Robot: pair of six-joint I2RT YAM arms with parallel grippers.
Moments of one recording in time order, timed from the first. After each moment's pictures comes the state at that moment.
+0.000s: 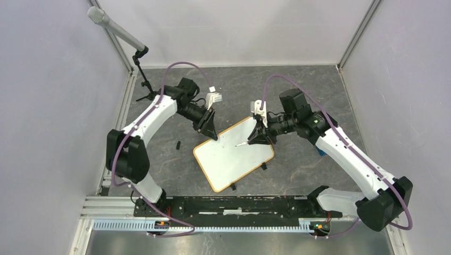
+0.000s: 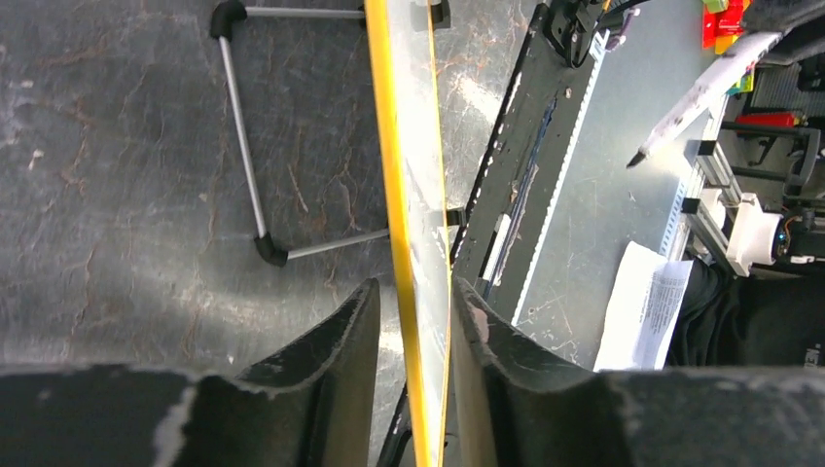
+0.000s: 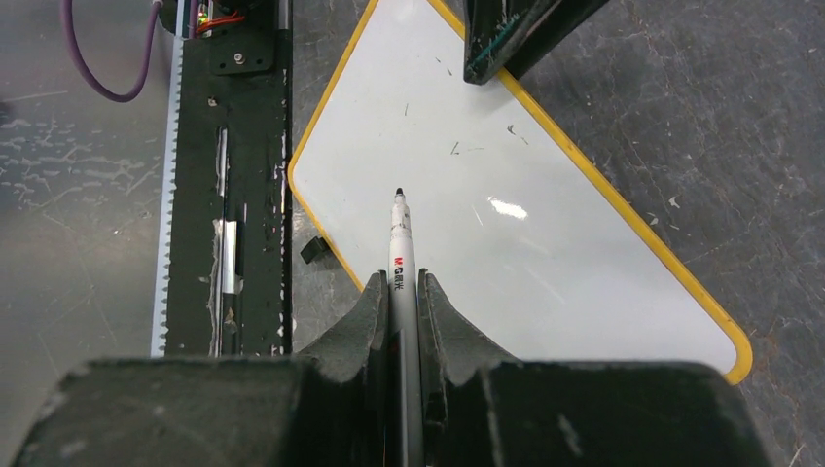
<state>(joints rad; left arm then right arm) -0.35 1.63 1.38 -1.09 0.91 0.41 0.57 1.19 1.16 -0.70 -0.84 -0.52</state>
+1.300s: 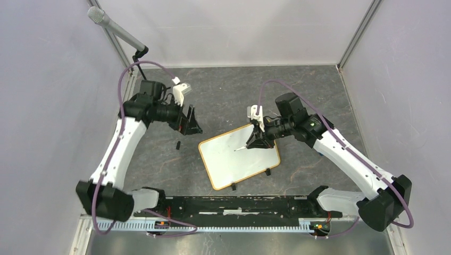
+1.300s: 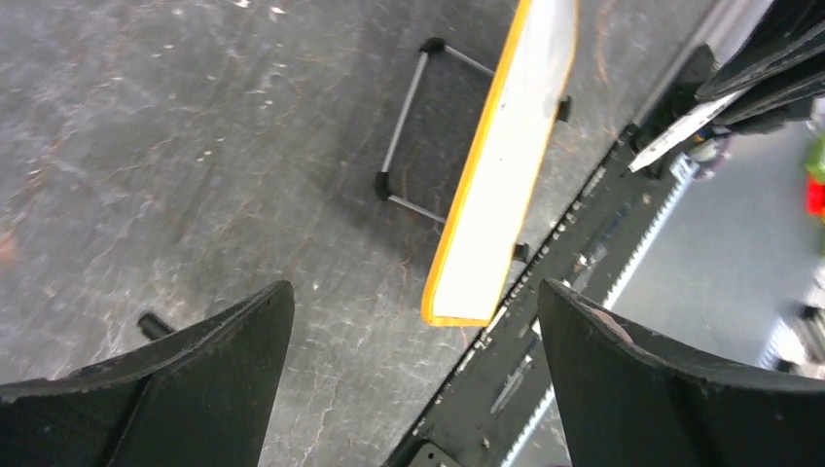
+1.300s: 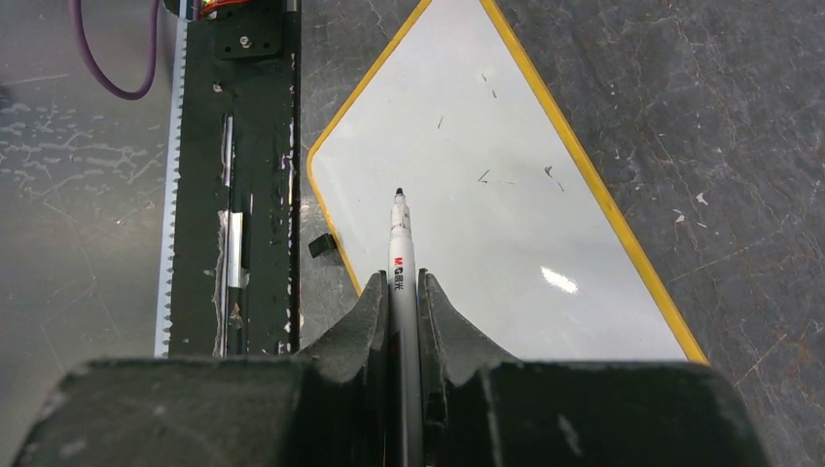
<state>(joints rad) -0.18 1.31 1.32 -1.01 0.77 0.25 0.61 1.18 1.11 -0.69 -0.81 -0.51</state>
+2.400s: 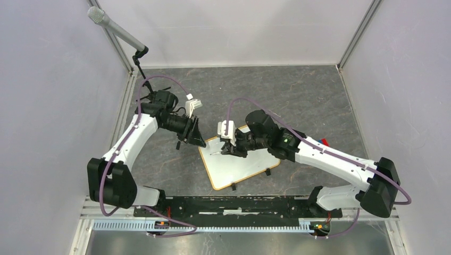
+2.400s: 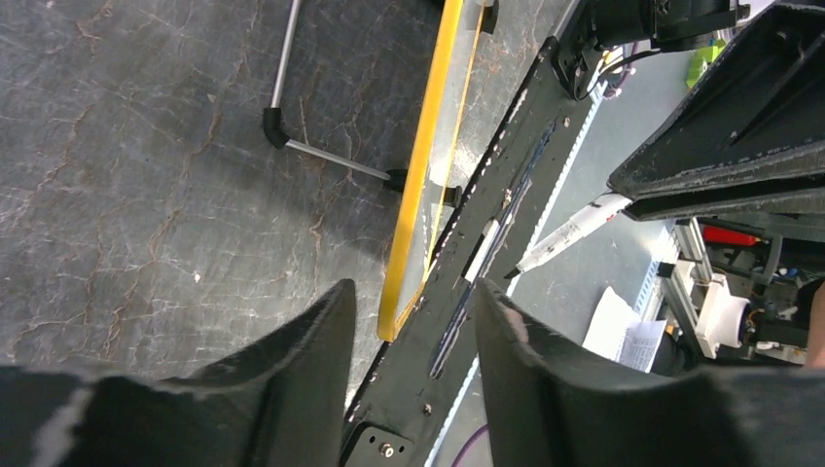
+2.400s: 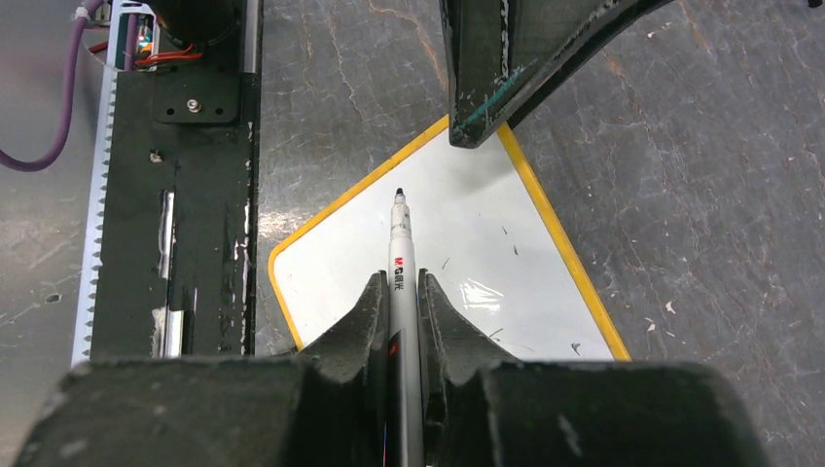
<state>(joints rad) -0.21 1.36 1.11 -1.00 0.92 0.29 0.96 1.28 1.04 -0.29 -0.46 -0.36</state>
